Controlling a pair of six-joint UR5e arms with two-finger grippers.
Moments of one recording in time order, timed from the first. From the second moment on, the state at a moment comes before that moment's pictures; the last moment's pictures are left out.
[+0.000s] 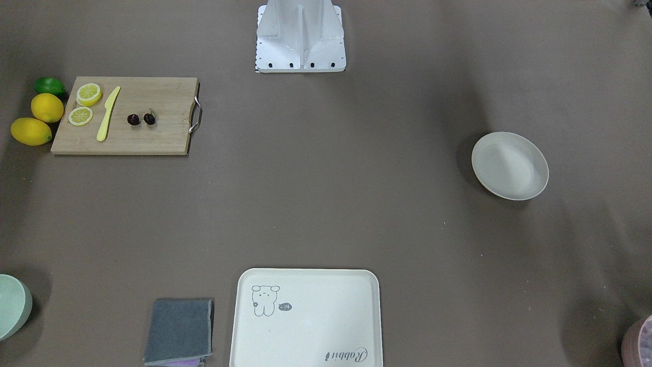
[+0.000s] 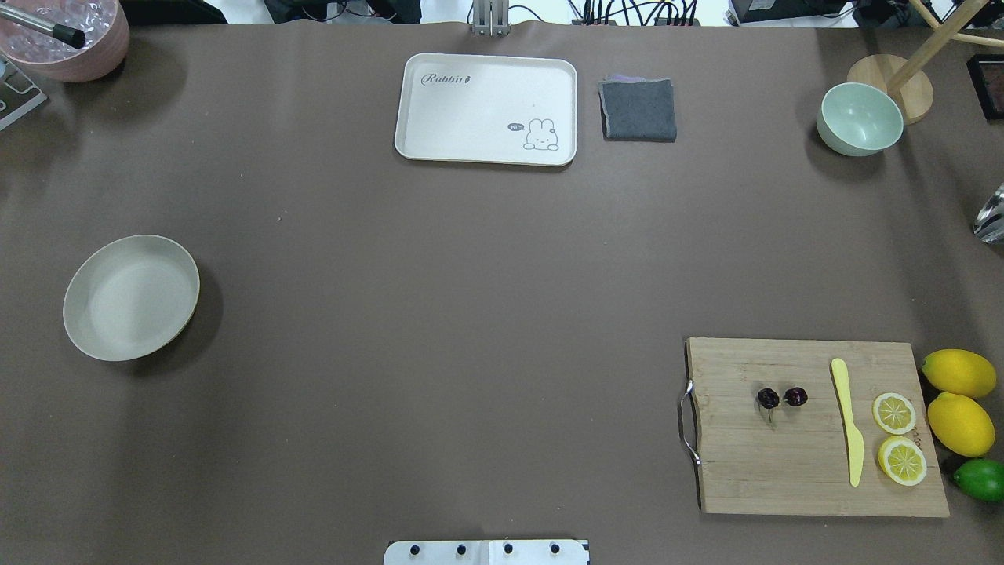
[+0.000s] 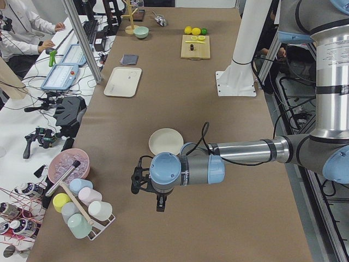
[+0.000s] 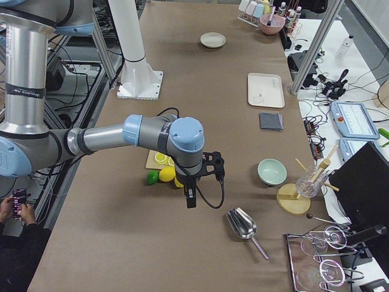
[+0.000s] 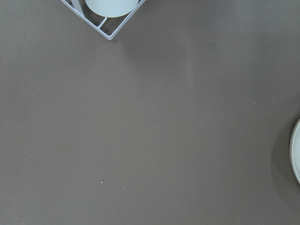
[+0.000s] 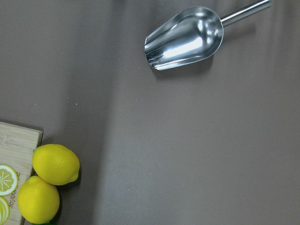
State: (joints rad) left arm -1.74 -1.44 -1.65 -1.61 -2.49 0.17; right arm 1.77 -1.74 1.96 -1.95 2.29 -0.44
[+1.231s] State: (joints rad) left arm -1.68 -1.28 -1.78 -1.78 -2.49 -0.14; right arm 1.78 -1.74 1.97 -1.95 2.29 -0.46
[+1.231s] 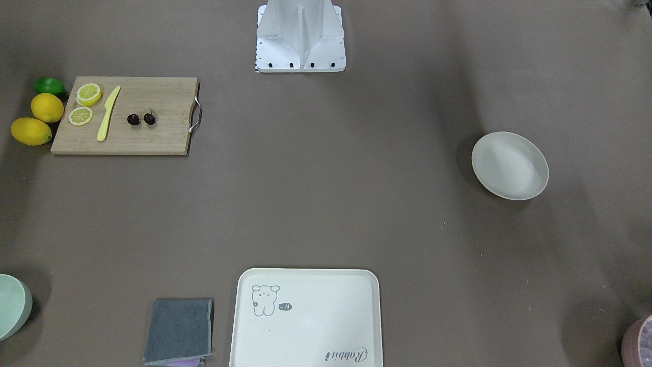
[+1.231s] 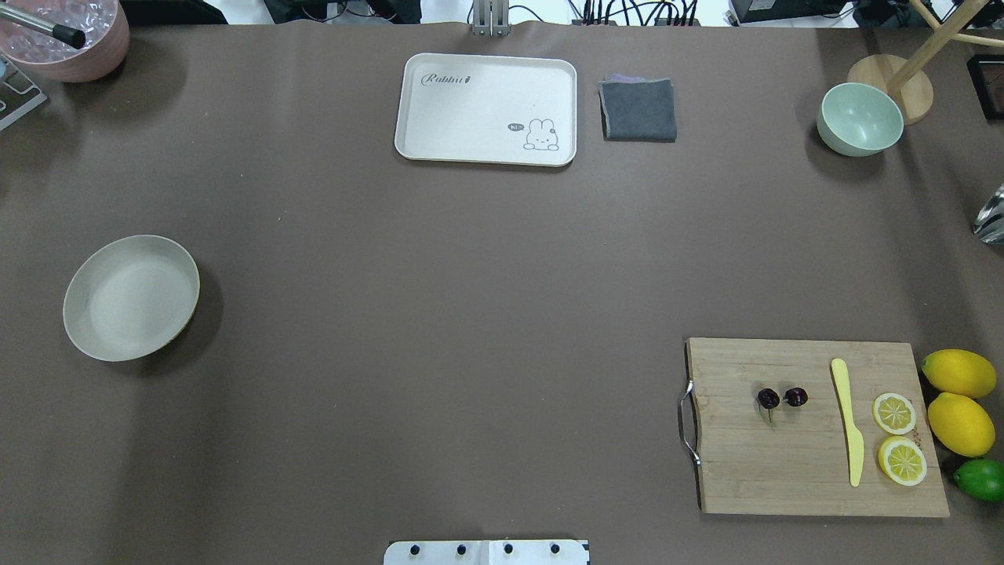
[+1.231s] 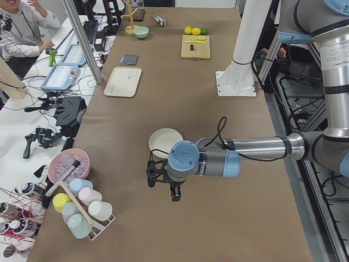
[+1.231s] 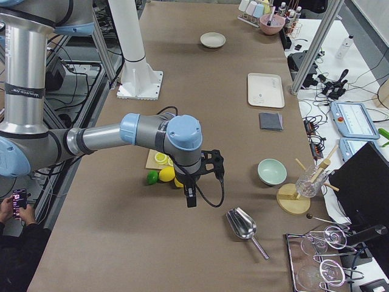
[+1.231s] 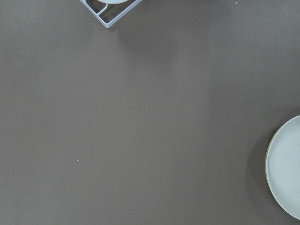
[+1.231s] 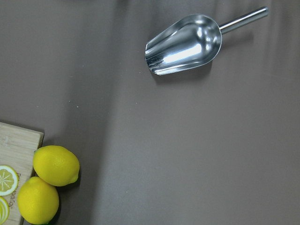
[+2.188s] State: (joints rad) left arm -1.67 -1.22 -1.78 -1.99 -2.54 -0.34; right arm 1.78 -1.74 1.97 -1.95 2.30 -0.46
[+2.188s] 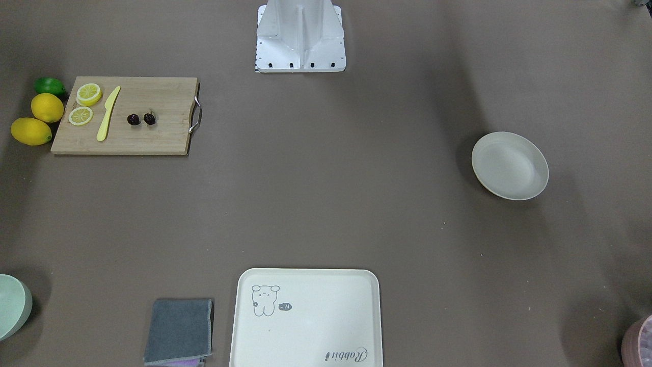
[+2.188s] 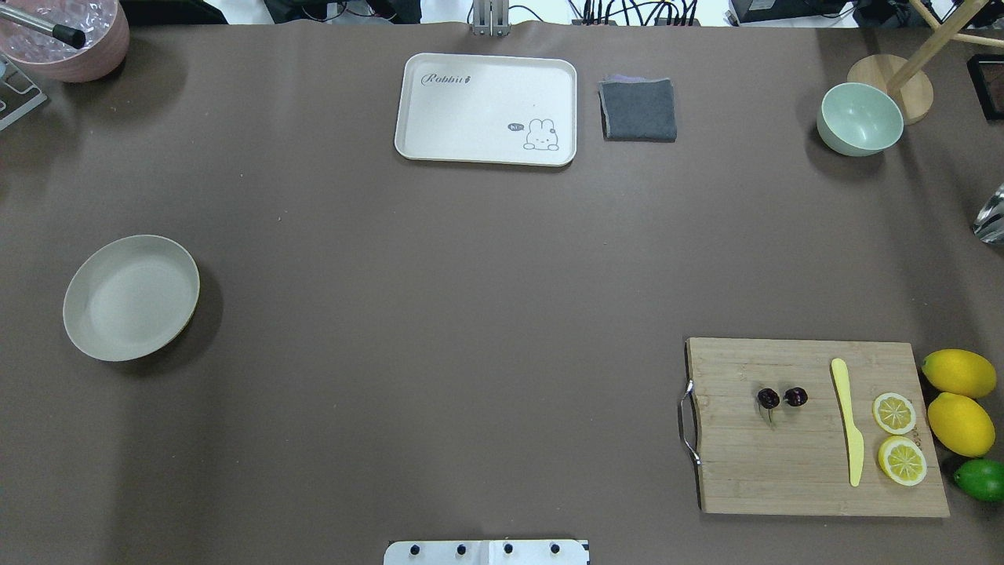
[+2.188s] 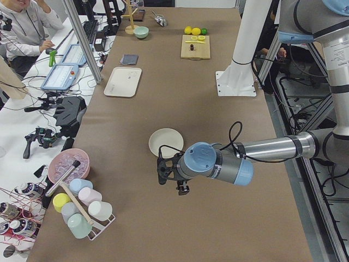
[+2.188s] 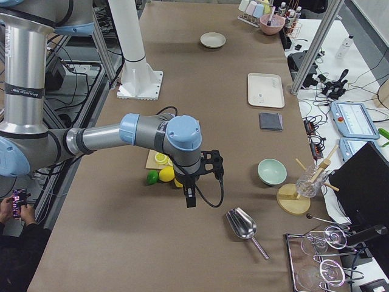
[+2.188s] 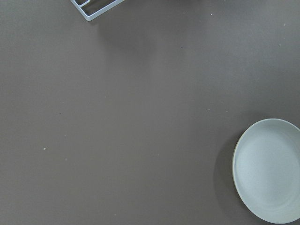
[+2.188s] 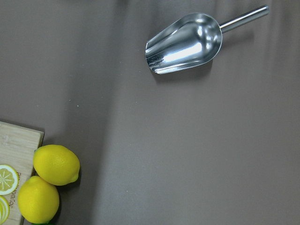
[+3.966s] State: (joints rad) left arm -0.93 -1.40 -1.74 -2.24 -2.06 -0.90; right arm 1.78 -1.77 1.98 -1.95 2.30 -0.46
